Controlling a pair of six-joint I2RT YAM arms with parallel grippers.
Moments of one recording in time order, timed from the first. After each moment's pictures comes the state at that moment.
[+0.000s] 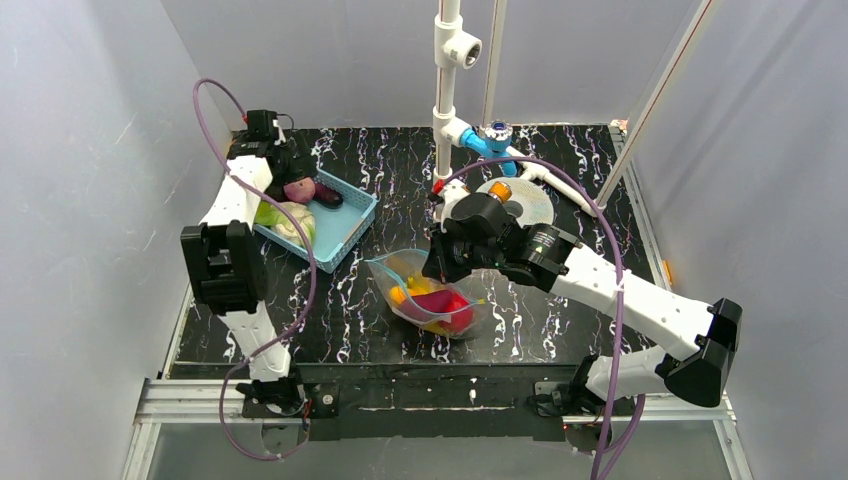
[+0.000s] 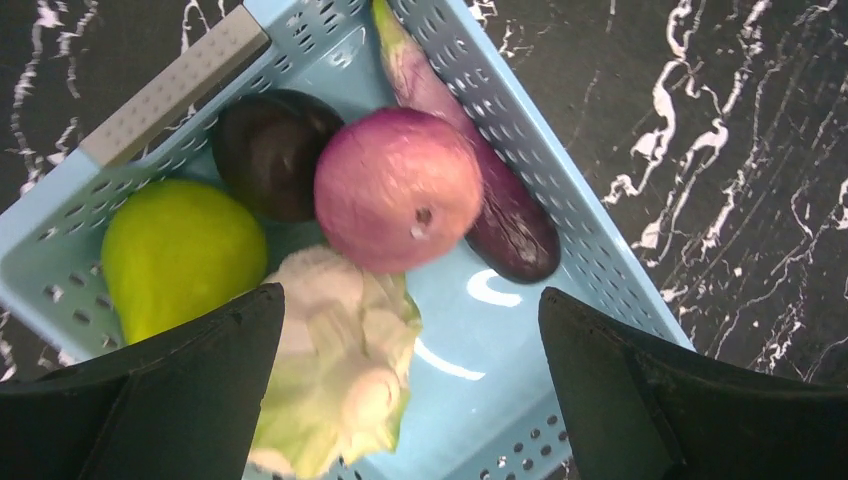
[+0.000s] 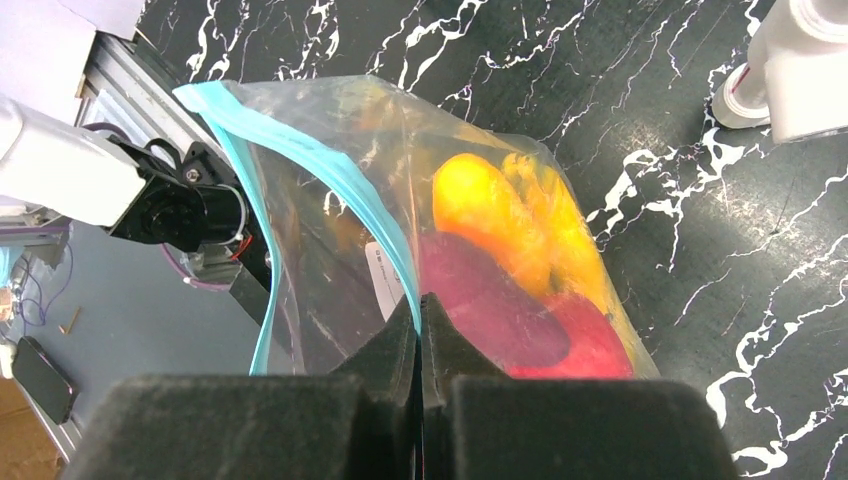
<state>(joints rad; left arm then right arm) 0.04 1.83 1.61 -0.67 -0.09 -0.29 1.02 1.30 1.29 -0.65 -0.06 0.52</state>
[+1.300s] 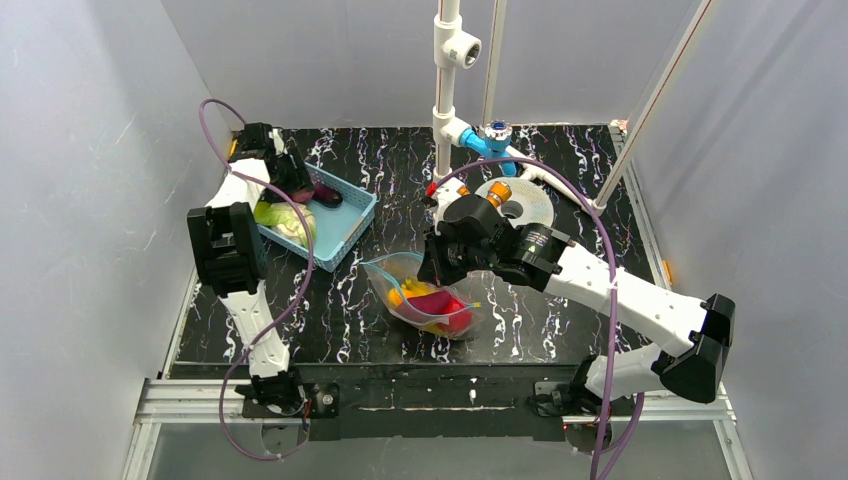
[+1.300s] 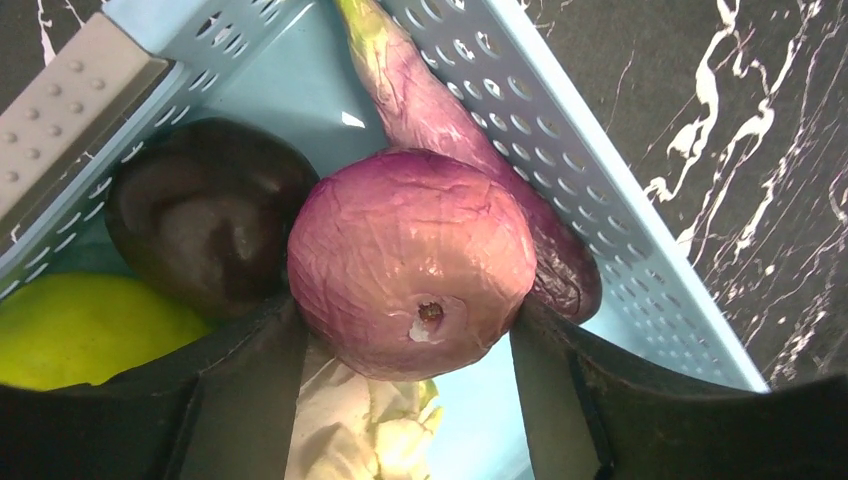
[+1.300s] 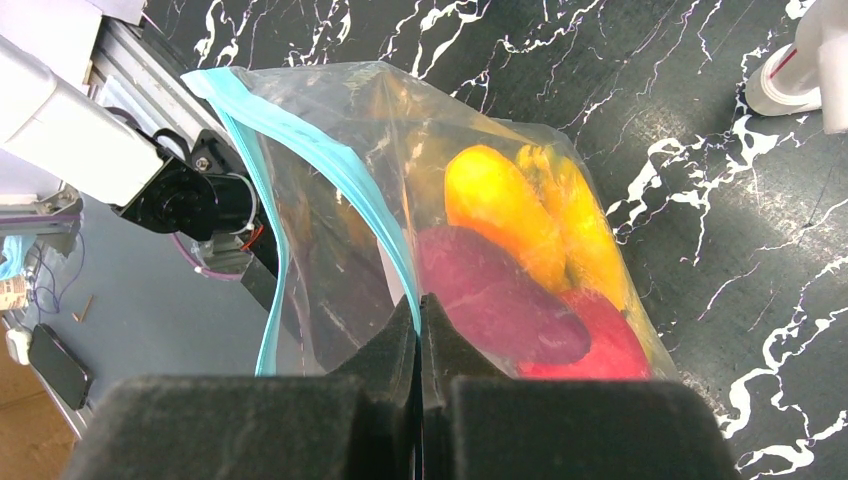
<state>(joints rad) 0.13 2.04 1.64 -0.59 0.14 -0.26 1.04 1.33 1.32 -0.67 -0.07 0.55</state>
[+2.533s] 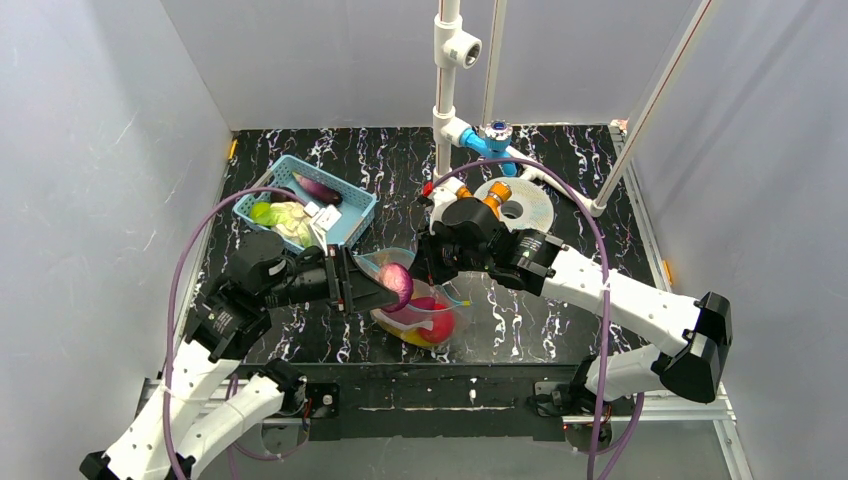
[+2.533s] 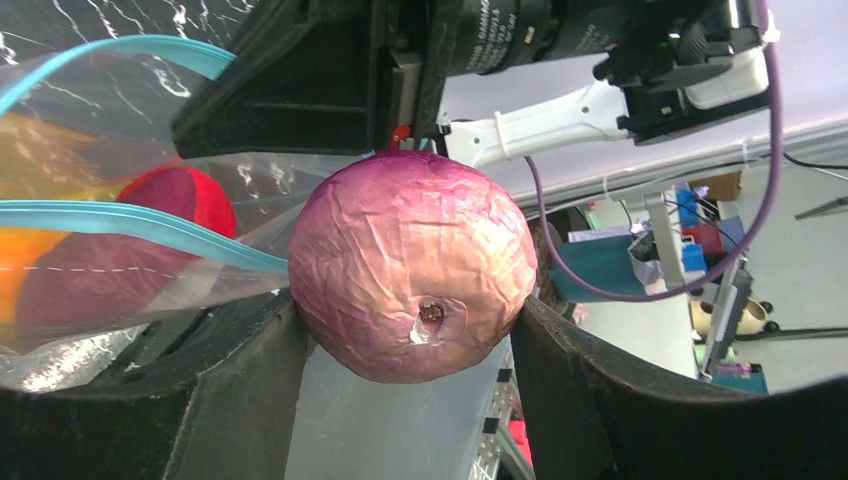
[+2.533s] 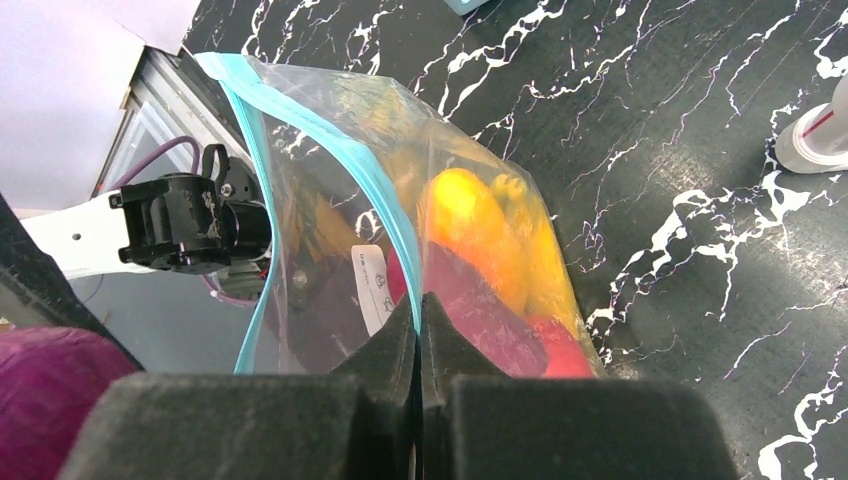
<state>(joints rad) -0.56 0.66 0.94 -0.58 0.69 -0.79 1.04 1.33 1.25 -0.51 -0.08 0.55</state>
